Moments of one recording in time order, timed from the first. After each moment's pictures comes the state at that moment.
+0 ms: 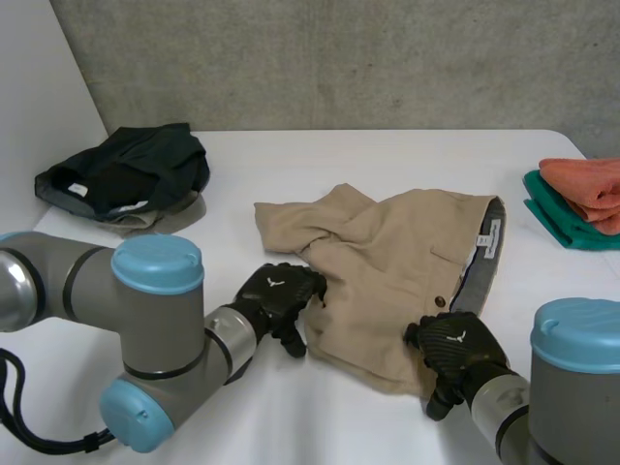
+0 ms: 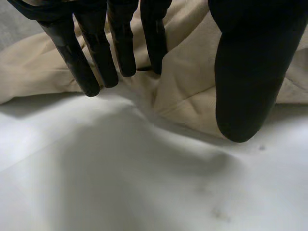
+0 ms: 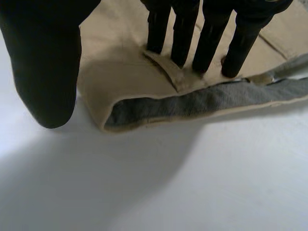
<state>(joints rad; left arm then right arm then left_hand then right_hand) 4.09 -2.17 -1.54 3.27 -1.40 3.20 2.07 -1.26 1.98 -0.16 1.59 2.86 0.50 0.47 0.48 0.47 0.29 0.57 0.58 0.59 0.58 0.40</state>
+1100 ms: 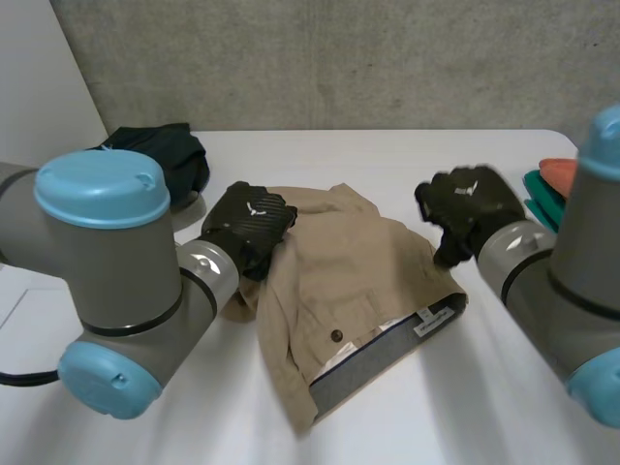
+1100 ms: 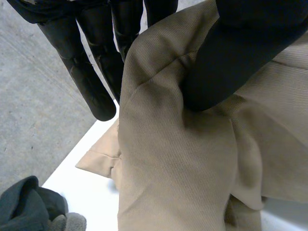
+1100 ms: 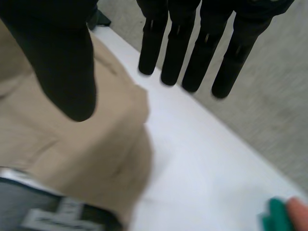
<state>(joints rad) 4.07 -2.00 -1.39 3.13 -1.59 3.63 2.09 -1.31 1.47 0.13 1.64 2.81 1.13 1.19 1.19 1.20 0.98 0.65 0.66 0.67 0.67 0.48</state>
